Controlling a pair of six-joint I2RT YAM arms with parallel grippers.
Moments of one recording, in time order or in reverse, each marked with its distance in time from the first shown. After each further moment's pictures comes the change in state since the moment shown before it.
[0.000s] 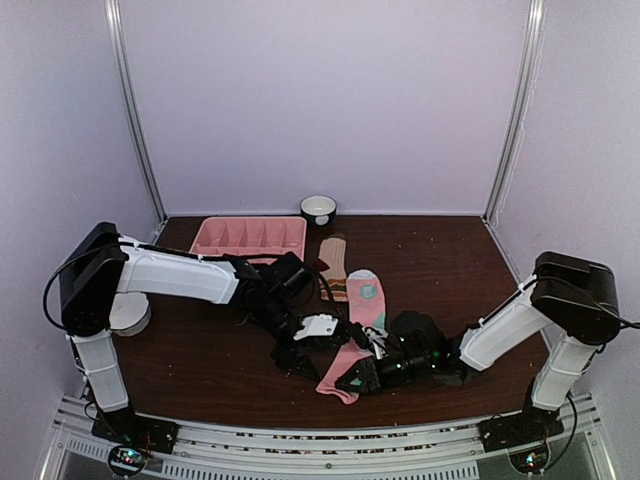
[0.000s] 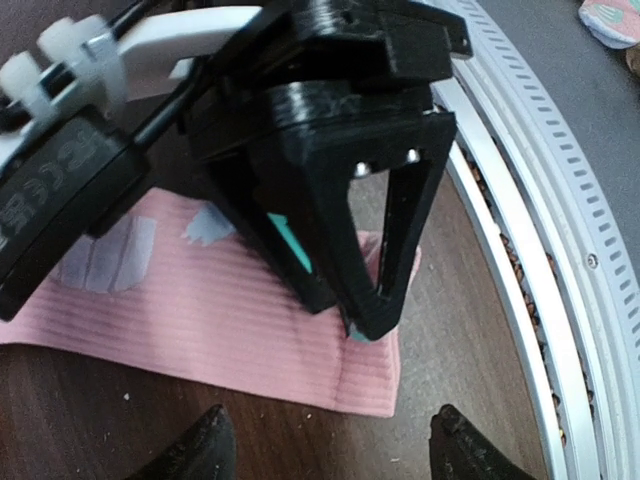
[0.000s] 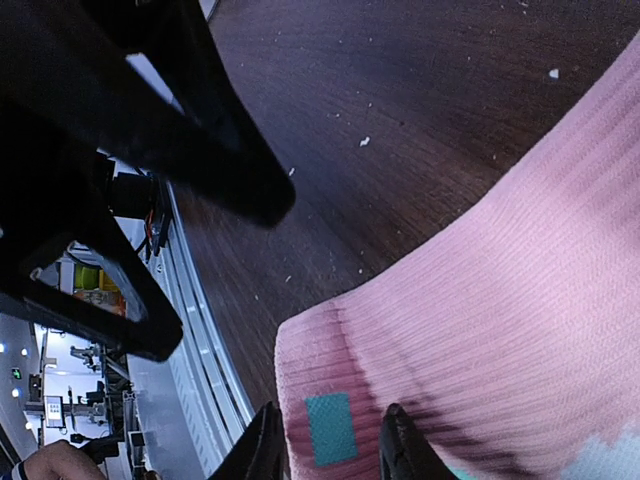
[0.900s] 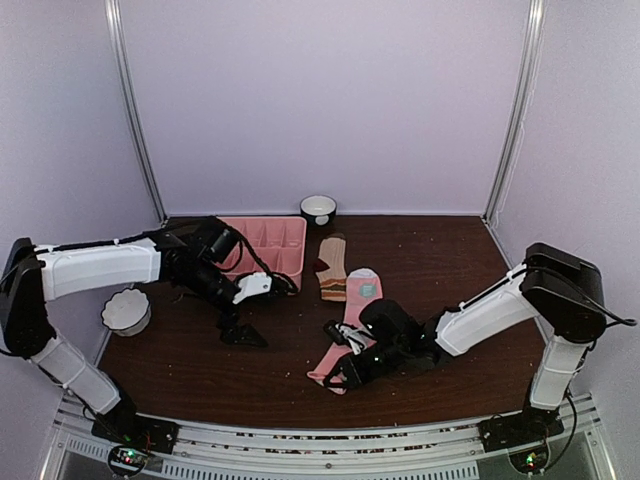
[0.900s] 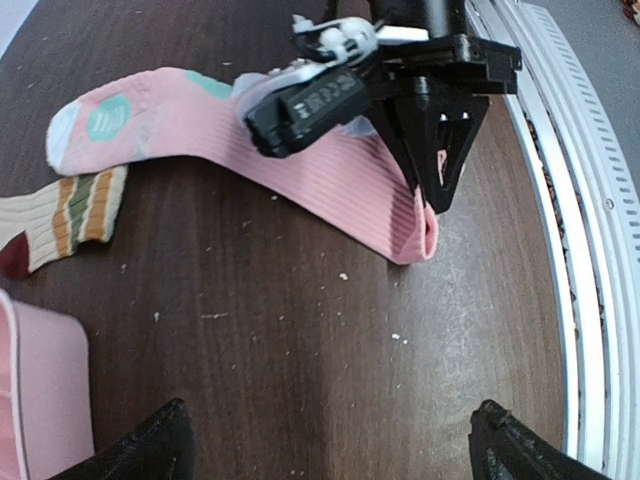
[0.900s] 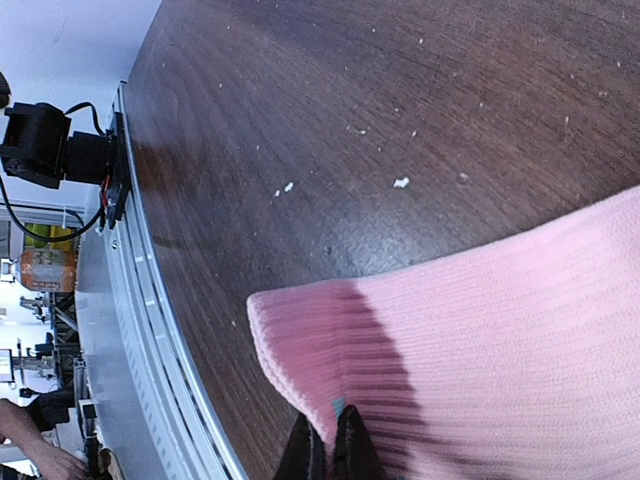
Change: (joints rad) left arm 0.283 -0.372 -0.173 -0.124 -0.072 0.037; right arm 0.015 0.077 0.256 -0.355 -0.010 -0.217
